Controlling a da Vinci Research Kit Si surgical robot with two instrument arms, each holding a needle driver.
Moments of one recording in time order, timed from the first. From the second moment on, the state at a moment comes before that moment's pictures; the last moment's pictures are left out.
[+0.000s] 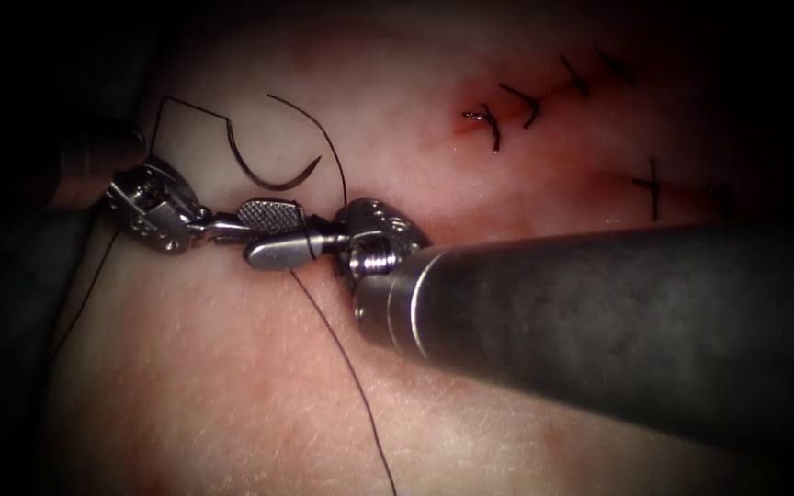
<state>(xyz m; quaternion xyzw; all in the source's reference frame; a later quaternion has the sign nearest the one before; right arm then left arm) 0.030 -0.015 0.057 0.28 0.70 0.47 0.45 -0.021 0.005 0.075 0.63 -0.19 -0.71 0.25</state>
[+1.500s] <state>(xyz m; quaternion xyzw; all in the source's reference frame) 0.027 -0.010 0.064 0.03 0.58 0.50 0.64 -0.026 0.009 0.073 0.60 -0.20 -0.75 0.20</state>
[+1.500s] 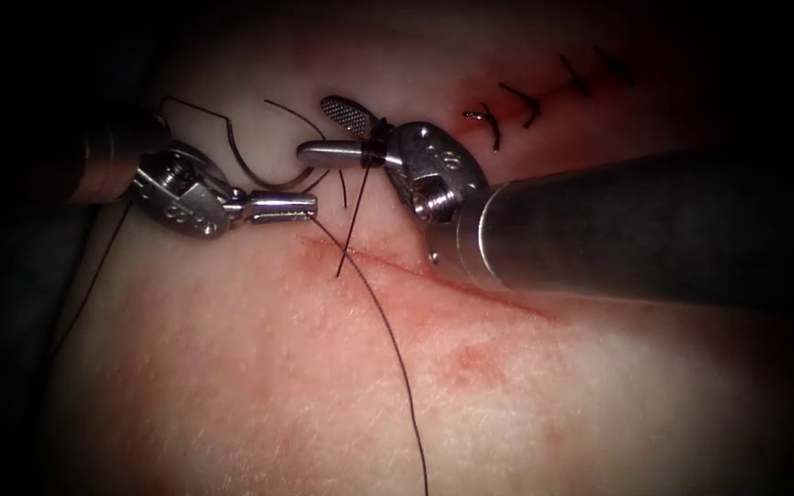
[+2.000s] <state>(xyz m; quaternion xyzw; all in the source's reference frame) 0.031 -0.009 0.064 0.05 0.53 0.50 0.68 -0.025 0.009 0.074 0.60 -0.20 -0.75 0.20</state>
